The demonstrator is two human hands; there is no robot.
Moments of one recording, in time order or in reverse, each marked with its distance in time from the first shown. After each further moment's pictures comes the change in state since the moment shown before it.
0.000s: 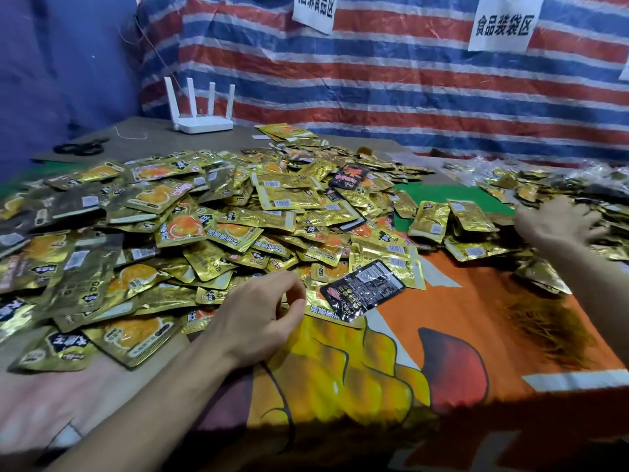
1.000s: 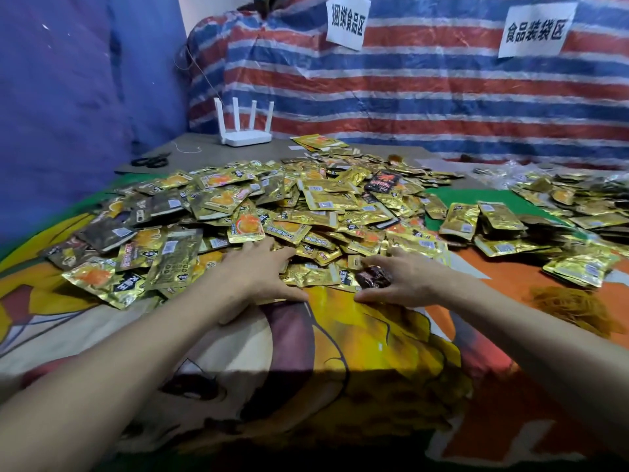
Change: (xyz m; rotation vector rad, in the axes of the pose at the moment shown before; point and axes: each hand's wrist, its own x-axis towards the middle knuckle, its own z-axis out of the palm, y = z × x) left_hand 0.011 -0.026 -0.080 0.647 -0.521 -0.421; right_hand -0.240 -0.097 -0.005 -0.306 -0.730 -1.030
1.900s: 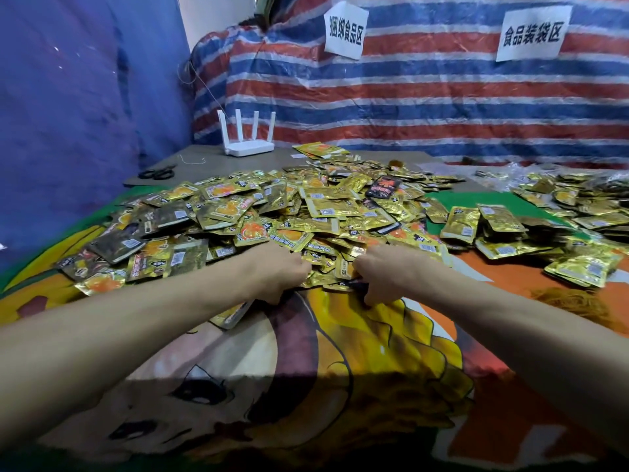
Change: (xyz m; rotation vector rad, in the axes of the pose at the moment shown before) left_hand 0.011 0.013 -0.017 0.701 0.158 0.419; right_hand 0.006 -0.046 -0.023 -0.344 0.173 -0.205
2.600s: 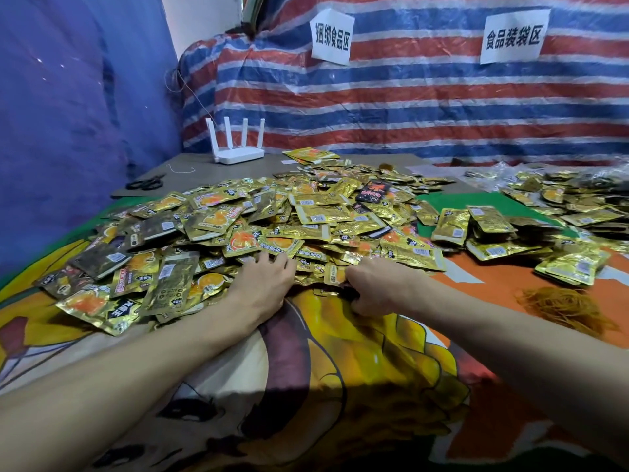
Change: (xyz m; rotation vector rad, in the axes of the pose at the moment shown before) left_hand 0.007 0.026 0.032 -0.089 0.216 -0.391; right_hand -0.009 -0.005 0.006 0.121 0.038 -0.010
